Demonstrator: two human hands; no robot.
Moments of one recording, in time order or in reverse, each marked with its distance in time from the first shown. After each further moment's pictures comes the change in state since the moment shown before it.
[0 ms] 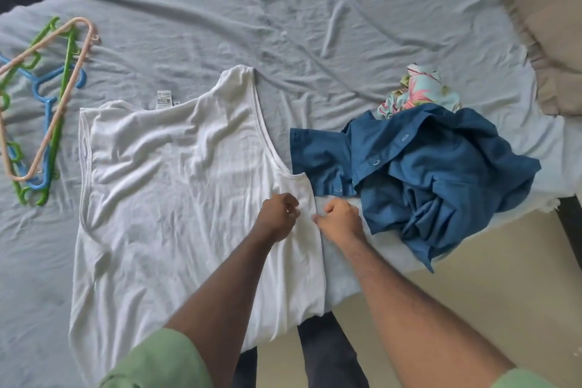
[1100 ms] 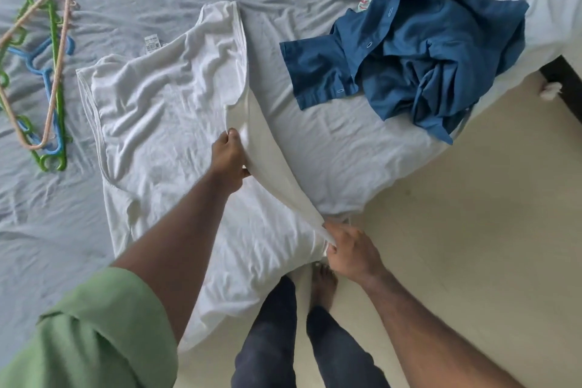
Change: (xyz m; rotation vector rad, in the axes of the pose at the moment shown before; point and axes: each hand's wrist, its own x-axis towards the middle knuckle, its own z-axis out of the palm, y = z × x) left_hand -0.072 -0.085 -0.050 -0.724 0.205 -0.152; right_hand -0.201 0.131 0.165 -0.136 0.117 -0.465
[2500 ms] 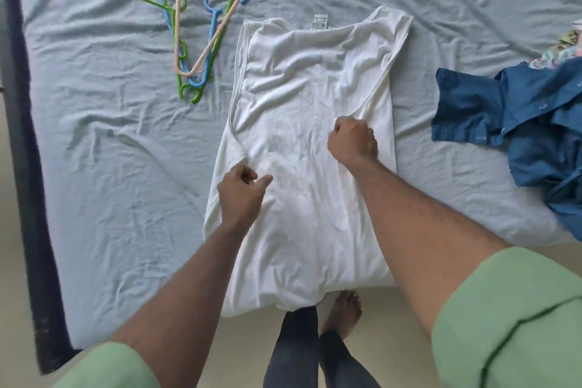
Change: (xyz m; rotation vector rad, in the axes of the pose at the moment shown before) left_hand -0.024 -0.089 -0.209 0.248 0.485 0.209; right_hand 0.229 -0.237 -0.005 -0.095 0.031 0.083
